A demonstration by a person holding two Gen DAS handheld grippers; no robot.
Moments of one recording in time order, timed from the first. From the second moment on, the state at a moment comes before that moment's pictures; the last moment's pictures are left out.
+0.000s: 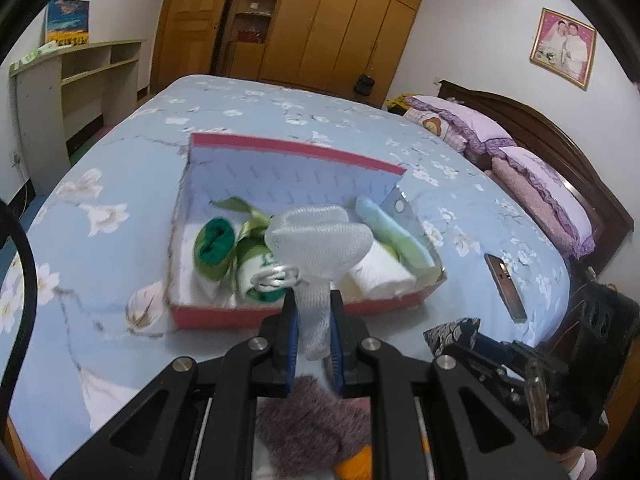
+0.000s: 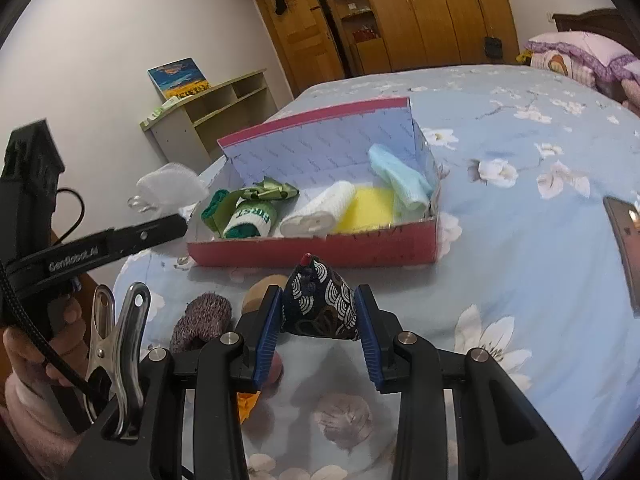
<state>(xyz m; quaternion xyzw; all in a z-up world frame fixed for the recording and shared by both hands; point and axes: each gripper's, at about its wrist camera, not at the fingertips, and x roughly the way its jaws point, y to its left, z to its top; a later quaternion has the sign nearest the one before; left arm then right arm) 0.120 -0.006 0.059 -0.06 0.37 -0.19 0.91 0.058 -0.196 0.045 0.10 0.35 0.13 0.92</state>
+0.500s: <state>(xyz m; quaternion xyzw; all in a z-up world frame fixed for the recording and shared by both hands) 0.162 -0.041 0.048 -0.04 0.38 -0.21 0.90 0.076 -0.204 0.066 0.07 0.33 0.12 0.94</state>
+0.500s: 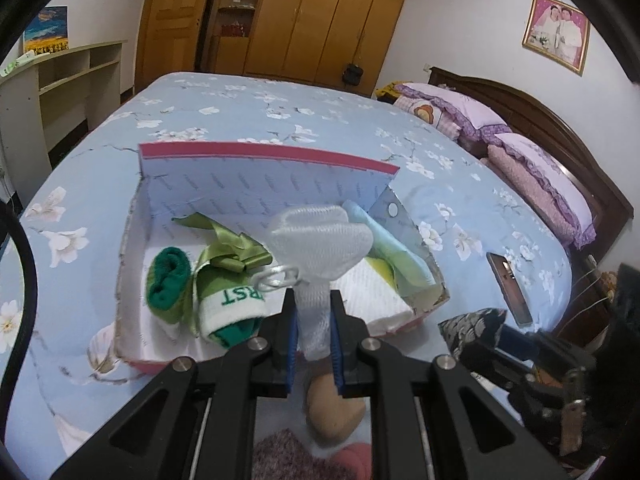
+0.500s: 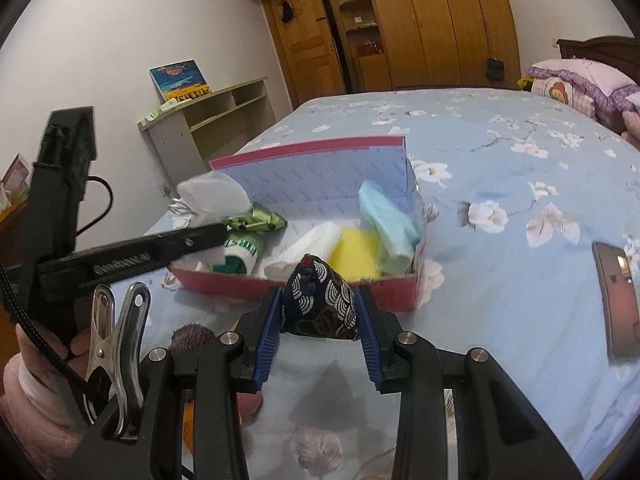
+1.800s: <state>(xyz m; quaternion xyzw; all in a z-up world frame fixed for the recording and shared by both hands) 0.175 -0.050 0.012 -0.04 0.40 -0.17 0.90 0.161 -0.199 0.065 0.09 0.31 0.10 0.94</state>
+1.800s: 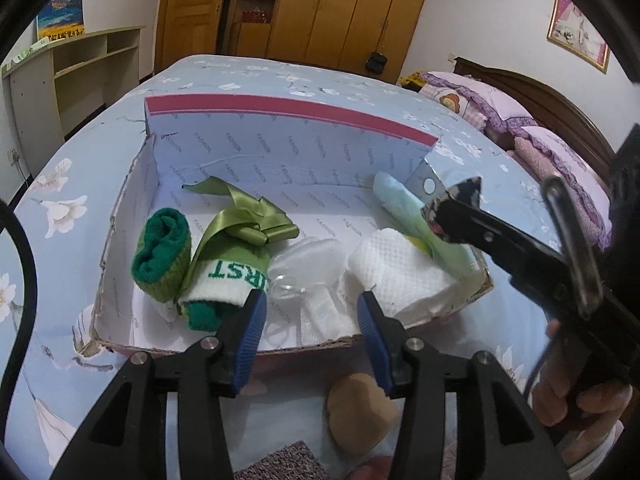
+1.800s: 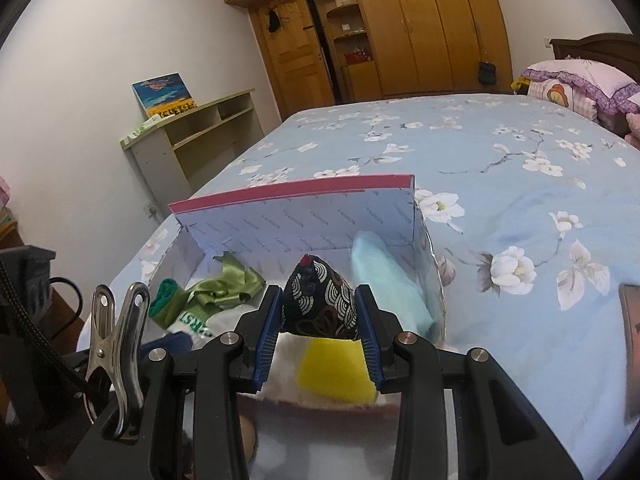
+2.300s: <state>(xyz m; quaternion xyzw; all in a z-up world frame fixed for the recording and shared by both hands) 0.172 -0.046 0.014 -0.05 0.40 -0.17 0.90 0.177 -0.204 0.046 0.10 0.32 0.09 0.94</state>
